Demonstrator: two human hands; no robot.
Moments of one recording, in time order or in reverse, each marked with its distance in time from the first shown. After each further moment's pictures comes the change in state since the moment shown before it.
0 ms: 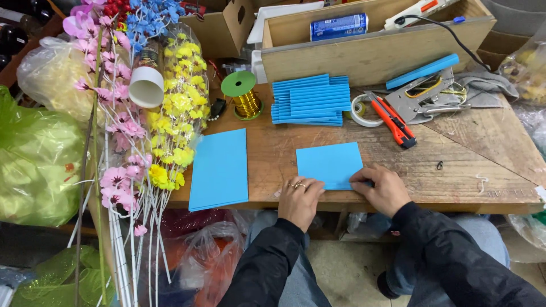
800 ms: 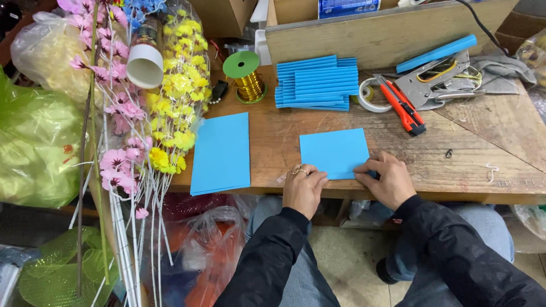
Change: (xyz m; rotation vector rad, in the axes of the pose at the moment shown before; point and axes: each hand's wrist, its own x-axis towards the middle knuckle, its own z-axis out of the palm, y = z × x) left_hand -0.019 -0.002 0.018 -0.153 -0.088 -0.240; right_hand -0.007 0.030 0.021 -0.001 0.098 -0.161
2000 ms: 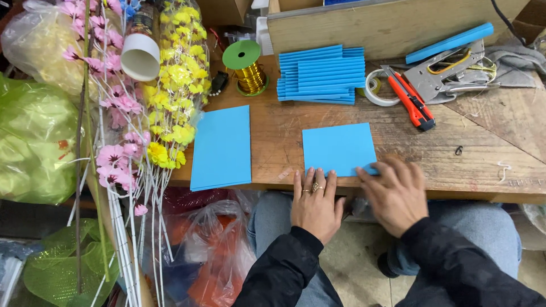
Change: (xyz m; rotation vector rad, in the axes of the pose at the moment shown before) left_hand -0.014 0.080 -0.034 0.382 -0.126 0.005; right_hand -0.046 -0.049 -0.012 -0.579 0.261 -0.368
